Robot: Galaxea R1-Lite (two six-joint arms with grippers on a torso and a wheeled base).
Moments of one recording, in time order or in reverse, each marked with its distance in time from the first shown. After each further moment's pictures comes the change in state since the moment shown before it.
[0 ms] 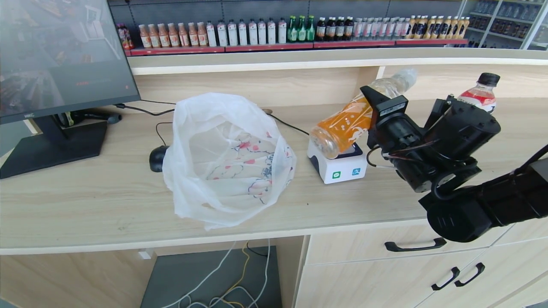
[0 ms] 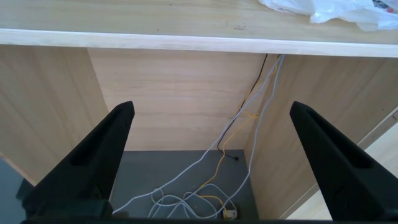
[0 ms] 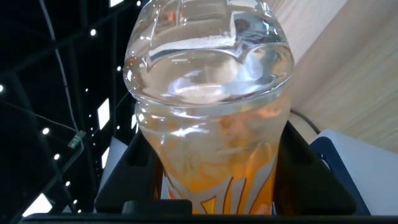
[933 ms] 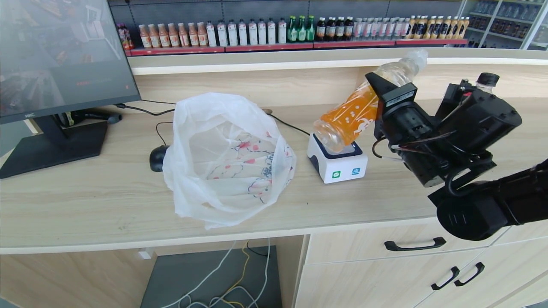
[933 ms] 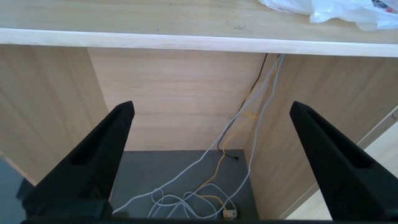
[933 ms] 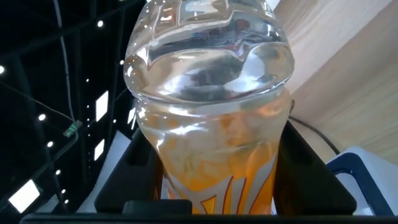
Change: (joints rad) left arm 0.000 0.000 0.000 0.000 0.000 0.000; right arm 0.012 -0.051 -0.006 0.003 0.007 -0.107
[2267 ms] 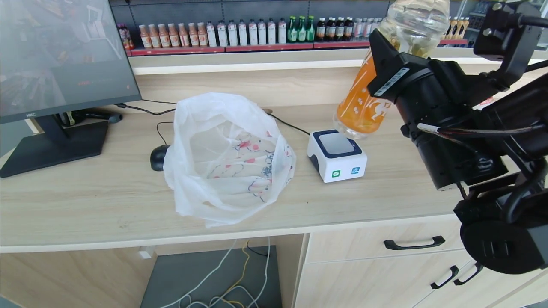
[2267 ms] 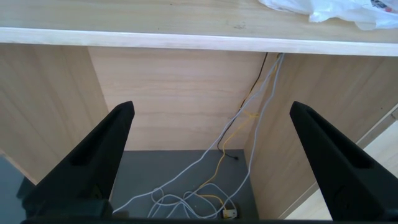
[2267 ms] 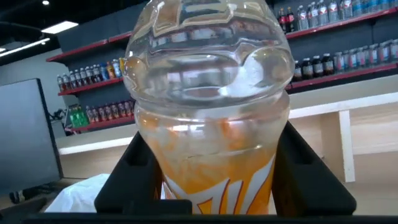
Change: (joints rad) left arm 0.000 0.000 0.000 0.000 0.000 0.000; right arm 0.225 -0.137 0.026 -0.134 -0.244 -1.100
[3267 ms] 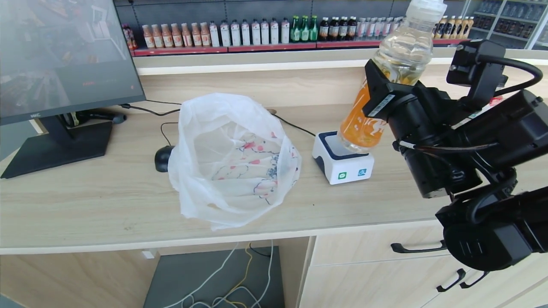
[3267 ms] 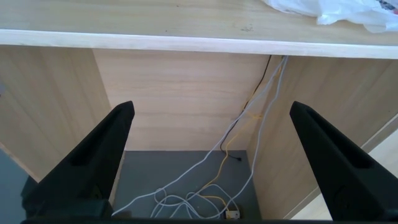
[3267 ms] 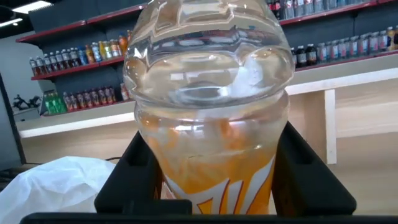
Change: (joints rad) left arm 0.001 0.000 0.000 0.000 0.000 -0.003; right arm -0.058 0.066 0.050 -0.049 0.000 0.001
